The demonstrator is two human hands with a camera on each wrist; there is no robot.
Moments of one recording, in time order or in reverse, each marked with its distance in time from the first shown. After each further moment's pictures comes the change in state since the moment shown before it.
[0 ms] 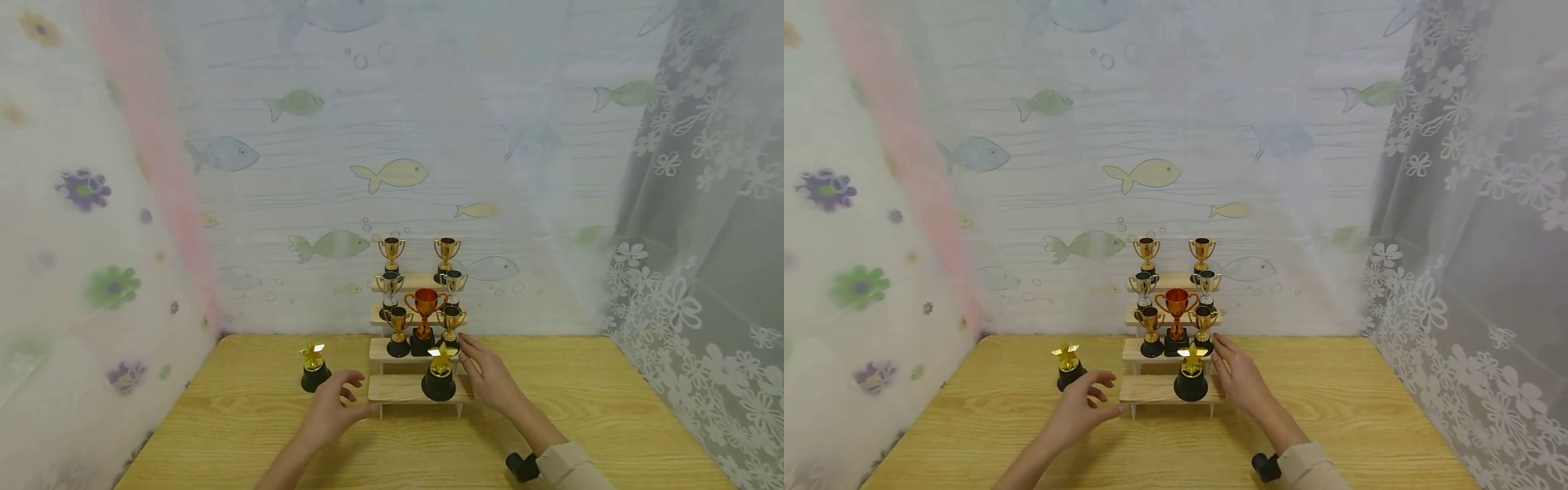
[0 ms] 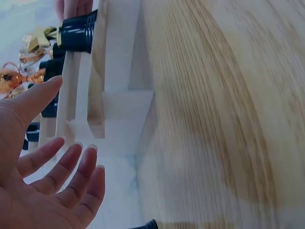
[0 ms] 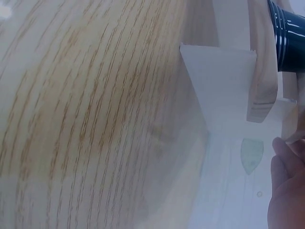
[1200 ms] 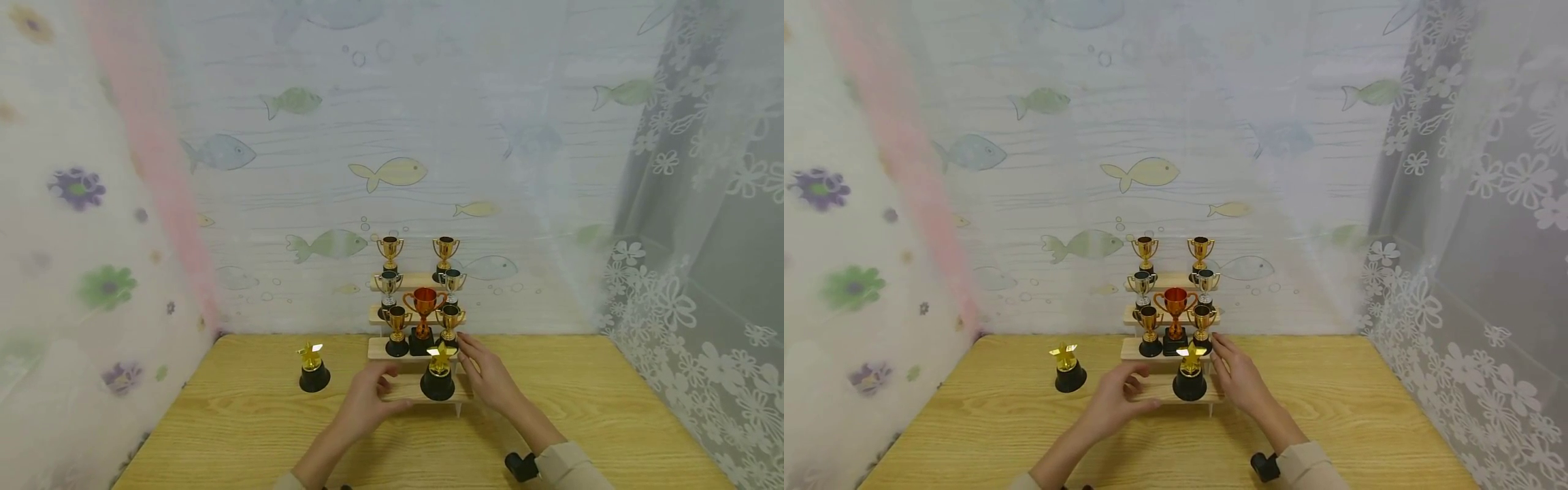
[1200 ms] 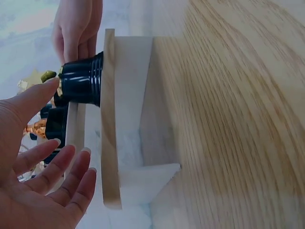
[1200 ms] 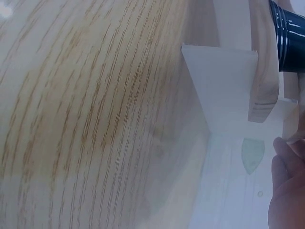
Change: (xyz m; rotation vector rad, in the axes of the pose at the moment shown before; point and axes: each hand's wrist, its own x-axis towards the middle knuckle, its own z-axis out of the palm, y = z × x) left_hand 0.022 0.031 0.041 -0.010 -0.042 0.172; right_hand -0.002 0.000 -0.001 0.009 -0.018 0.022
